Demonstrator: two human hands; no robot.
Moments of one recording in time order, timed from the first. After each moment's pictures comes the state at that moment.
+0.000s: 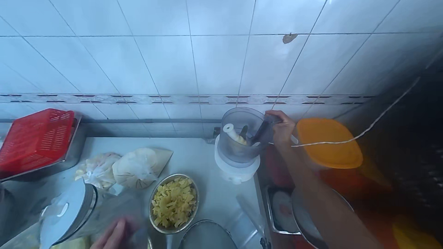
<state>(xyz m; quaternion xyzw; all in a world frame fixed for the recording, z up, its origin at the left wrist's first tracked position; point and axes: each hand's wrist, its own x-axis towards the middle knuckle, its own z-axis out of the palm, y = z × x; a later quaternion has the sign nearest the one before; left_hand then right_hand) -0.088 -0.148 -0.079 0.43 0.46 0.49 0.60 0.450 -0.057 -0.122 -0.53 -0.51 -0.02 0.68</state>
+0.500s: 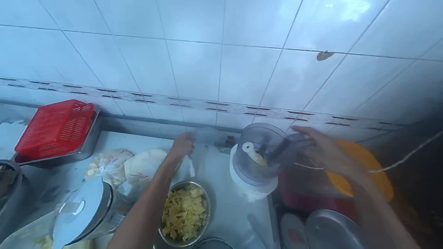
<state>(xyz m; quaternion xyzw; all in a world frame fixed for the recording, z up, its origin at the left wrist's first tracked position) 0.050 0.122 -0.127 0.61 0.53 0.22 0.55 0.448 -0.110 -0.013 -0.71 -0.64 0.11 0.26</state>
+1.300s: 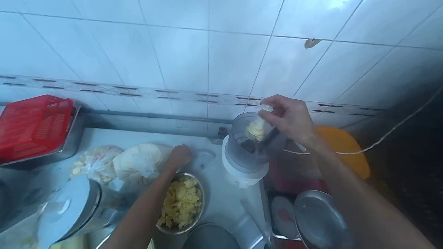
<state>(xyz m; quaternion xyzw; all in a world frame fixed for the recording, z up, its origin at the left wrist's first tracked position) 0.055 0.115 -0.215 0.81 0.51 -0.09 0.27 0.387 -0.053 0.021 -0.61 -0.68 0.06 0.39</state>
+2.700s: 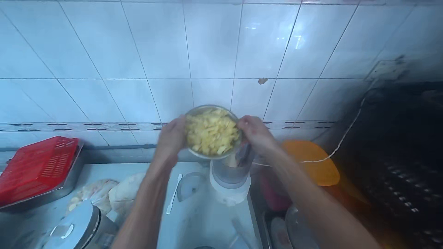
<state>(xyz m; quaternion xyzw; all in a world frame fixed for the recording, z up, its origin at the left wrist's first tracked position) 0.099 -0.001 0.089 0.60 0.46 0.41 0.51 0.341 -0.086 0.079 -0.65 -0.45 0.31 0.52</state>
